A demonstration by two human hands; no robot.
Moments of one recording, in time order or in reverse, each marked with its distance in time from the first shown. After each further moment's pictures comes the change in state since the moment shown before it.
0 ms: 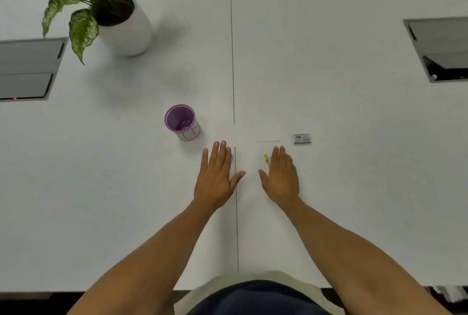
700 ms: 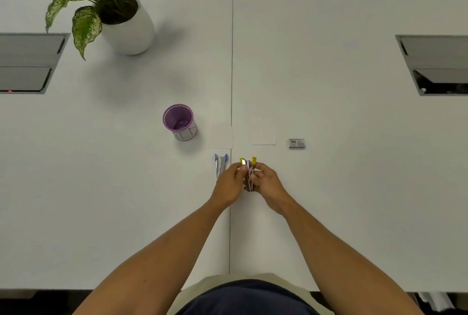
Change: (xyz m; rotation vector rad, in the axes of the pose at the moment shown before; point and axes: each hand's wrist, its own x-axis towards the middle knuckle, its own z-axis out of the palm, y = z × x) left_hand 0.001 0.049 -0.006 -1.114 -0.143 -0.304; right_hand -0.015 -0.021 -0.028 1.344 -0.404 0.233
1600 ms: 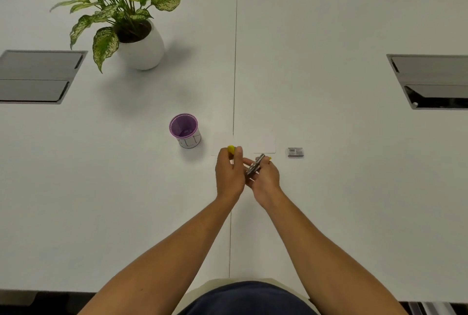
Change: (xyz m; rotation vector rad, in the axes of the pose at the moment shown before) left_hand -0.017 0.056 -0.001 -0.276 0.483 0.079; right_hand -0.019 -0.048 0.037 0.582 0.268 0.108
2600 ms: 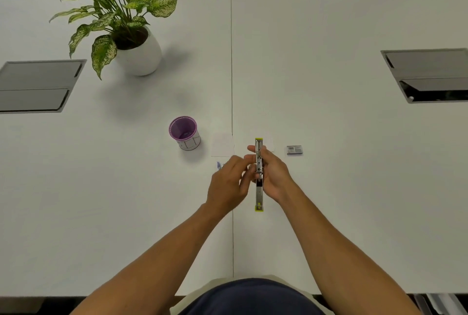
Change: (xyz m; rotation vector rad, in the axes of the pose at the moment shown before) left_hand -0.015 0.000 -0.035 0.519 -0.234 0.763; right_hand -0.009 -0.027 -0.016 -0.131 -0.302 -0.036
